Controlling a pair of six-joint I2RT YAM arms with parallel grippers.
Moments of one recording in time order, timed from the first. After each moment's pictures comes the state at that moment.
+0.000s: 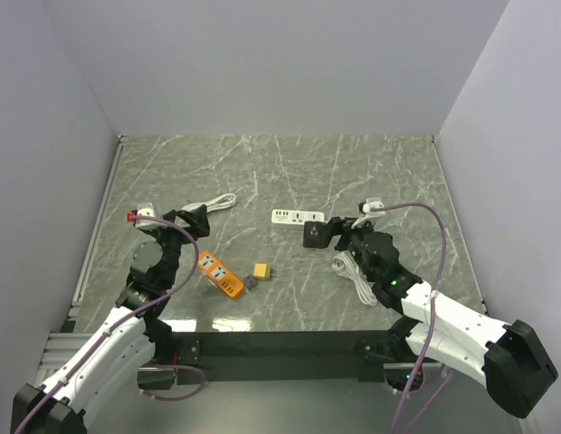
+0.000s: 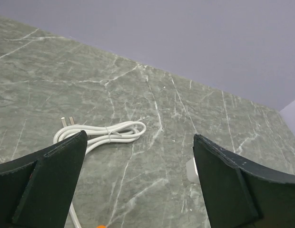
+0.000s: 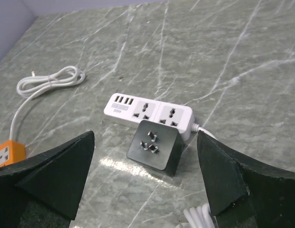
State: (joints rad) left arm -0.41 0.58 0.28 0.38 -0.37 -0.41; right arm 0.64 0.90 0.34 0.42 0.29 0.33
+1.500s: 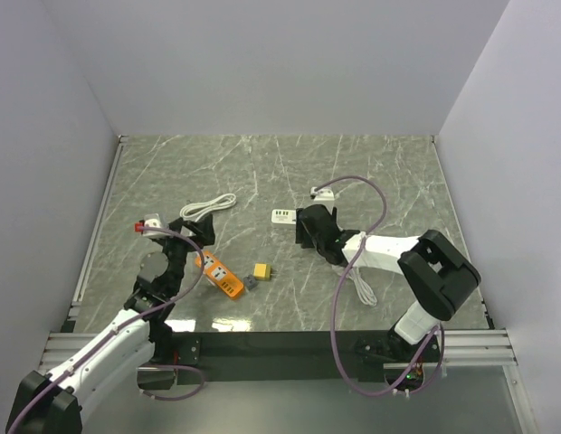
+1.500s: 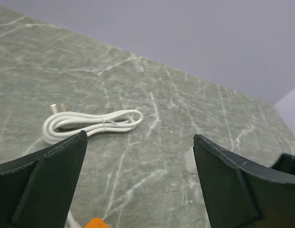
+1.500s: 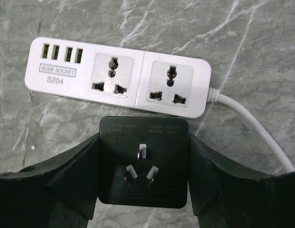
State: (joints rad) left arm -0.46 0.62 0.15 0.56 -0.39 -0.42; right arm 0.72 1.61 0.76 0.13 0.45 0.48
